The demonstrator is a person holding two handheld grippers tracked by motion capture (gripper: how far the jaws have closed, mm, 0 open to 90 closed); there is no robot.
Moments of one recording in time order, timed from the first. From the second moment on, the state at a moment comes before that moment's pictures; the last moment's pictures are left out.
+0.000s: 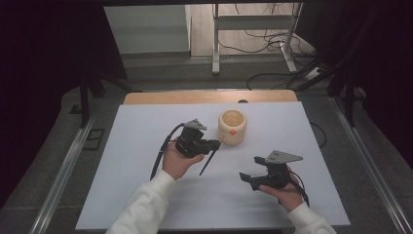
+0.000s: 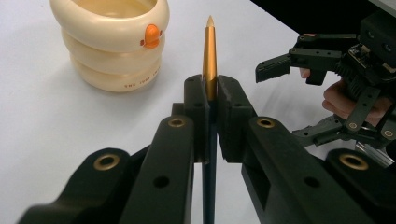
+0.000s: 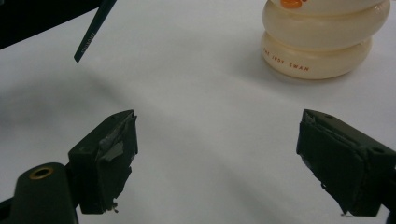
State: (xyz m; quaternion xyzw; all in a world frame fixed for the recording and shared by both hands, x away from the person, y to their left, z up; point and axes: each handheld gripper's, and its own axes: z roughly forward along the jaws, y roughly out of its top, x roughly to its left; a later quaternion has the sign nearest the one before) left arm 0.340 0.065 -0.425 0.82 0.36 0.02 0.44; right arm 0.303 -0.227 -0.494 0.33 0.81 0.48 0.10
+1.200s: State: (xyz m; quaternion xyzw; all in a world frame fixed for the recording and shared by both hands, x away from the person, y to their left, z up) left arm 0.339 0.053 -0.428 0.83 0.35 0.01 0.44; right arm 0.306 -0.197 -0.492 0.31 0.81 0.50 0.07
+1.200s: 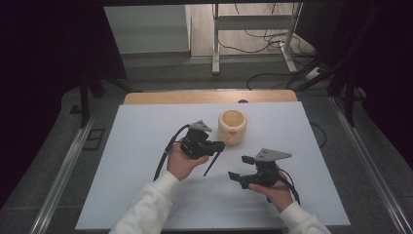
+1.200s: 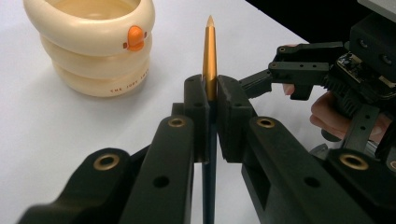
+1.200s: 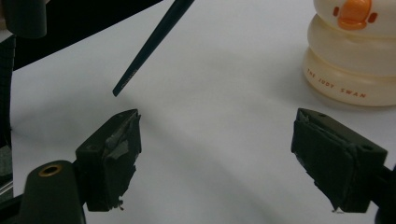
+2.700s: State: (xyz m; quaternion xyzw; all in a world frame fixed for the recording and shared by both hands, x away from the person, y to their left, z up) left arm 0.338 0.048 -0.428 0.83 0.34 0.01 0.44; right arm 0.315 -0.169 -0.487 0.30 0.79 0.53 0.05
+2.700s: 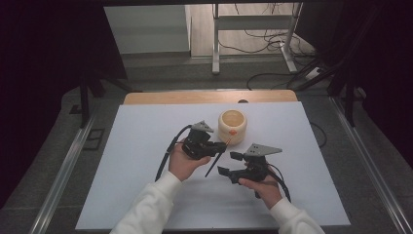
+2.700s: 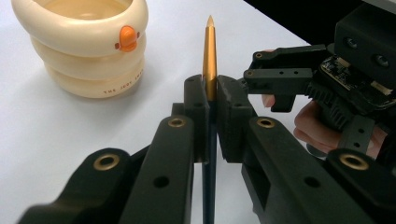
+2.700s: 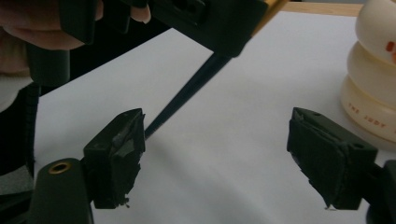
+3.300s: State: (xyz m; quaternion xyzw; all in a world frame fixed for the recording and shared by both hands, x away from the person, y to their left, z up) left arm 0.338 0.045 -0.428 0.83 0.34 0.01 0.44; right arm 0.322 -0.162 -0.488 0.31 0.77 0.56 0.02
